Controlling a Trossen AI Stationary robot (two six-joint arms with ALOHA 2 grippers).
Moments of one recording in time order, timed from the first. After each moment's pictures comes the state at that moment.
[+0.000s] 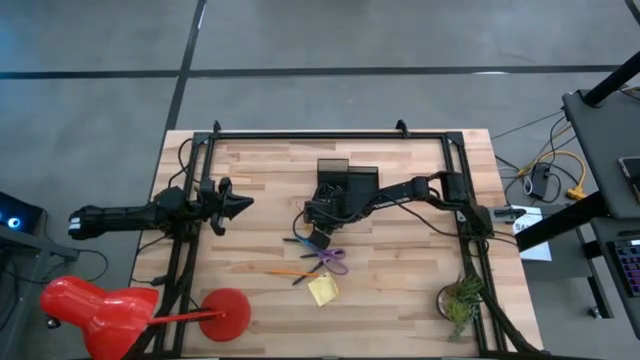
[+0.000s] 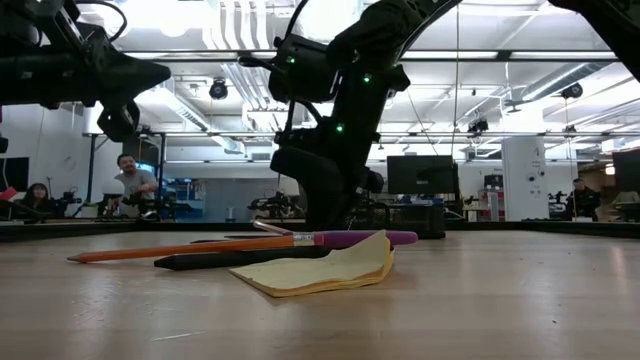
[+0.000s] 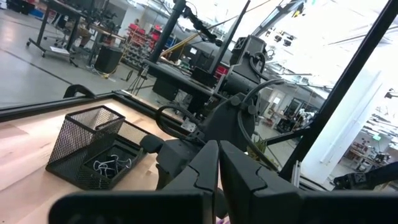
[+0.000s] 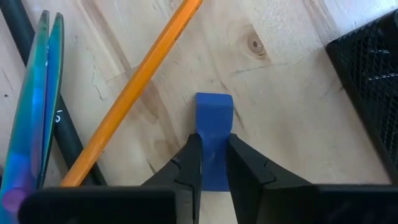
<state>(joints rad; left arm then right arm) 0.08 0.15 0.00 0.23 -0.06 -0.46 0.01 2.17 1.53 -0.59 0.16 0.49</state>
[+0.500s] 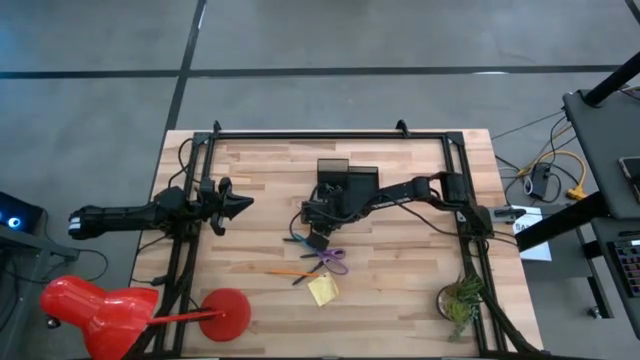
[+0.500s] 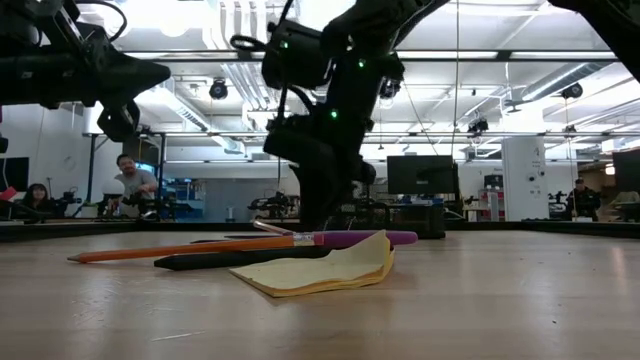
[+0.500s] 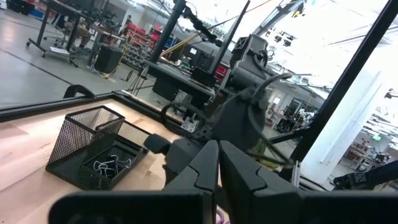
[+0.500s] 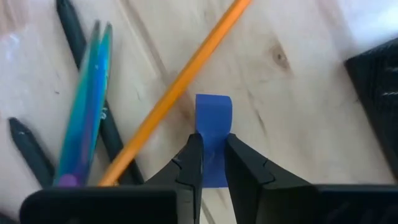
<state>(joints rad) 0.08 0.15 0.00 0.23 -0.06 -0.46 0.01 2.16 1.59 -0.64 0.14 0.45</state>
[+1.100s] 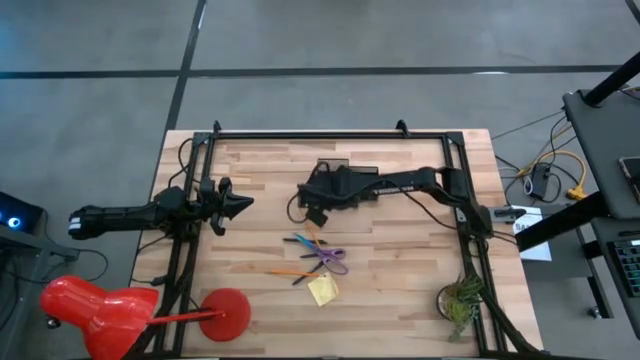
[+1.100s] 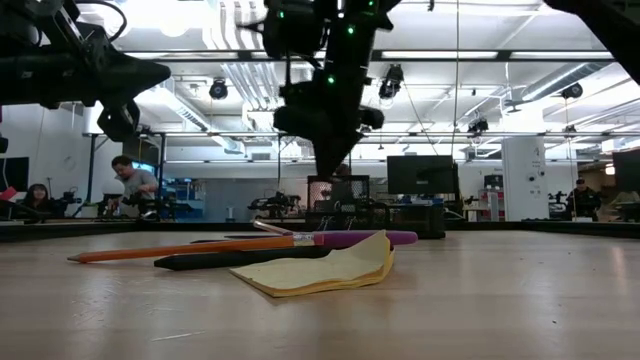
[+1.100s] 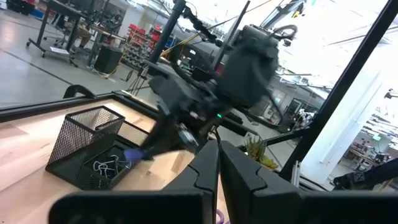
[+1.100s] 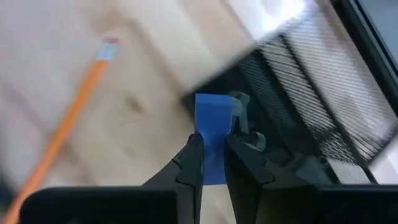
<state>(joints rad) 0.08 0.15 0.00 0.23 -0.06 -0.46 -0.04 2.15 1.82 -0.99 0.45 0.53</state>
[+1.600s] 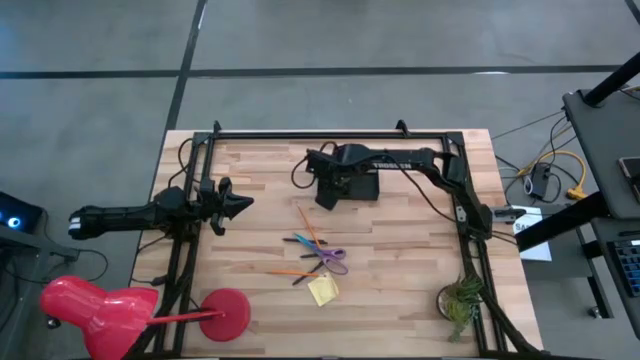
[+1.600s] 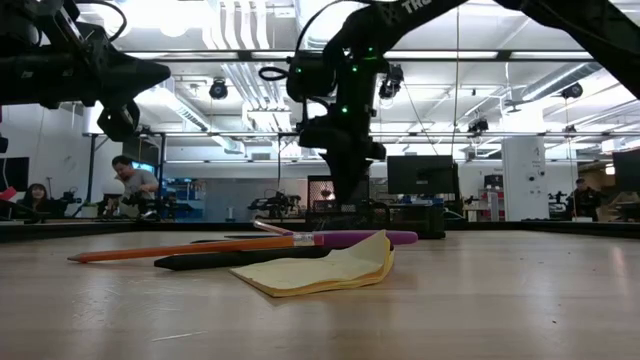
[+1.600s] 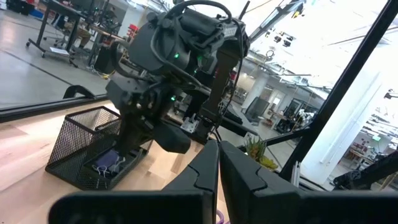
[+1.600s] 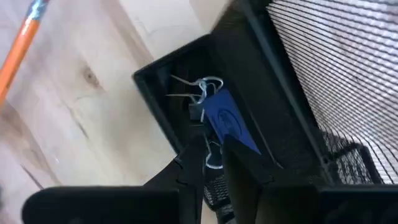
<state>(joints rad) 0.08 0.15 0.00 0.23 -0.06 -0.46 -0.25 2.16 1.79 -1.00 0.11 0.28</state>
